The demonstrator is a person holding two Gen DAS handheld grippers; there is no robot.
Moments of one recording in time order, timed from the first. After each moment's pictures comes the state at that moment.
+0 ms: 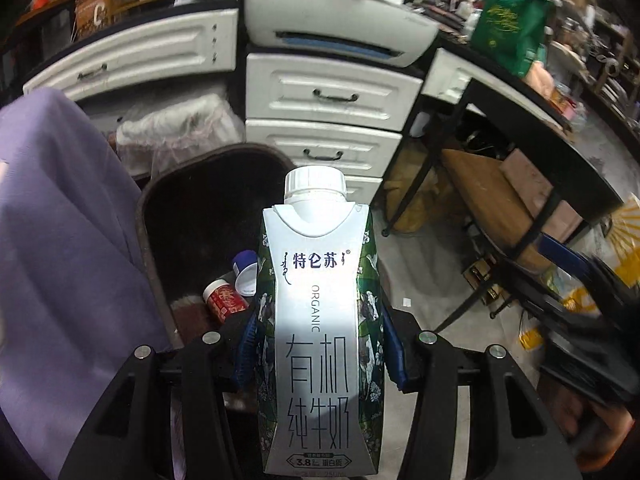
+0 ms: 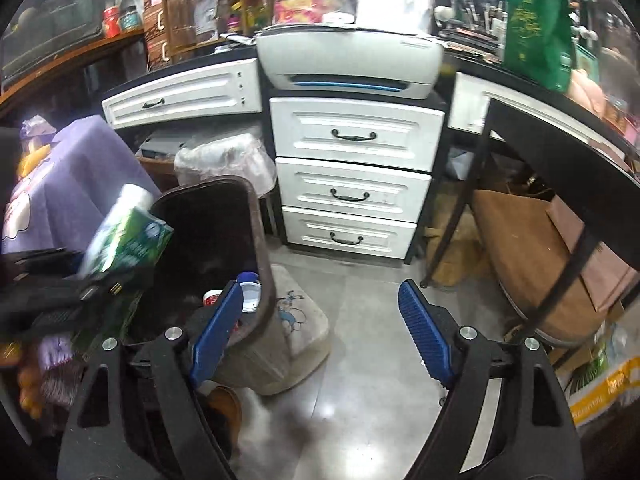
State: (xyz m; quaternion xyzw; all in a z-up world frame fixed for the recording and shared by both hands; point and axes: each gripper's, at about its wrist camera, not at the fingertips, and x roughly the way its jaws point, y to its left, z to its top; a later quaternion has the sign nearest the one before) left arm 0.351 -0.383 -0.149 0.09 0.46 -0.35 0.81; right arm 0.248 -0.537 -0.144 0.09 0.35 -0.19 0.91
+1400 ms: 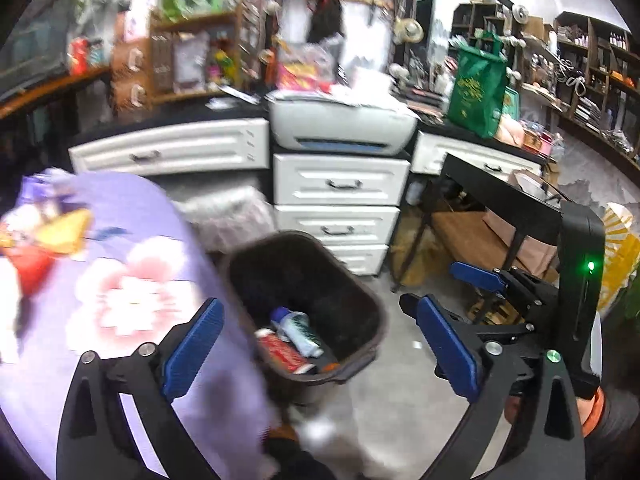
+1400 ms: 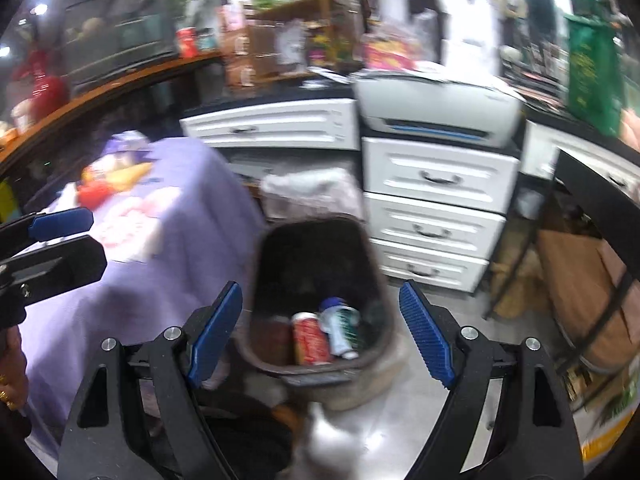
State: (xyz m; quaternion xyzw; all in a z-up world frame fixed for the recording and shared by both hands) left arm 0.278 -0.268 -0.021 0.08 0.31 -0.35 0.88; right arm 0.258 -0.428 -0.078 0.08 0.30 -0.05 0.95
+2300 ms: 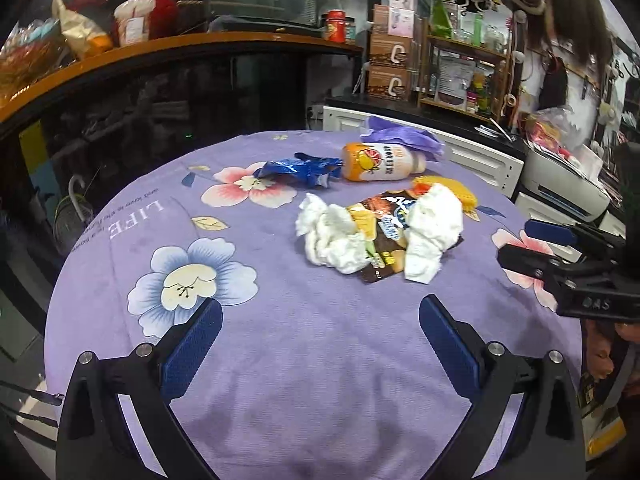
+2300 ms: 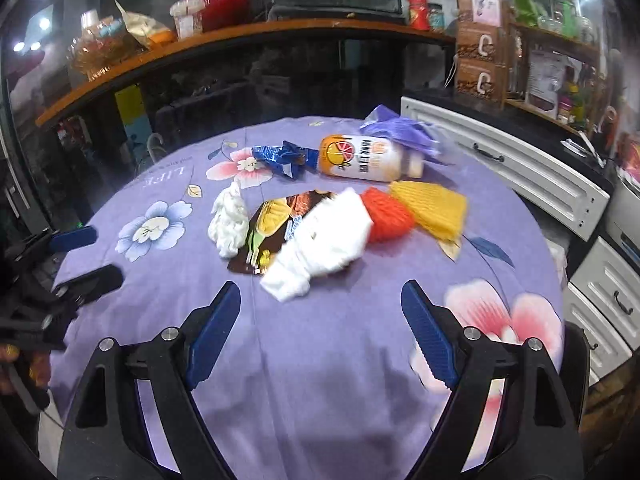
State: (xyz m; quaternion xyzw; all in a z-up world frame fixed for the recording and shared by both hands) left arm 0.316 0.083 -0.009 0.00 0.33 -0.04 0.94; right arm 0.404 -0.103 -0.015 -0.04 0.34 0.21 0.92
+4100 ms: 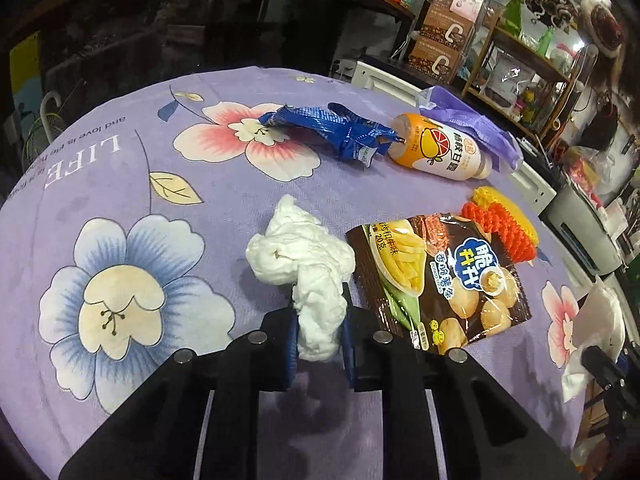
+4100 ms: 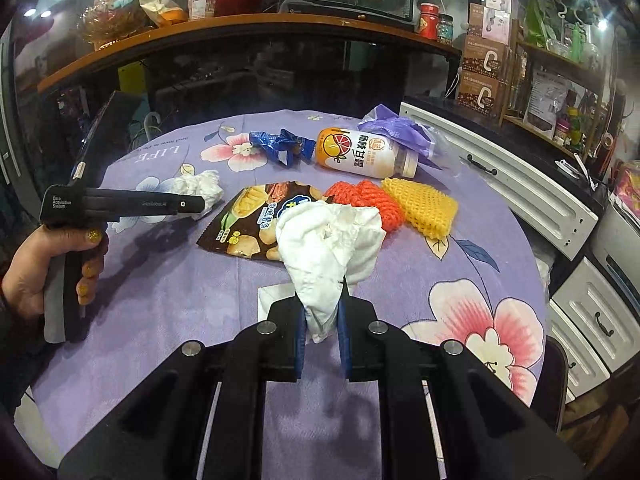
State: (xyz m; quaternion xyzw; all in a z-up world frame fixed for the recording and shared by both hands) left arm 0.417 0.113 -0.056 -0.12 0.41 -0.03 0.90; right arm 0.384 -0.116 -0.022 -0.09 0.32 0.21 0.92
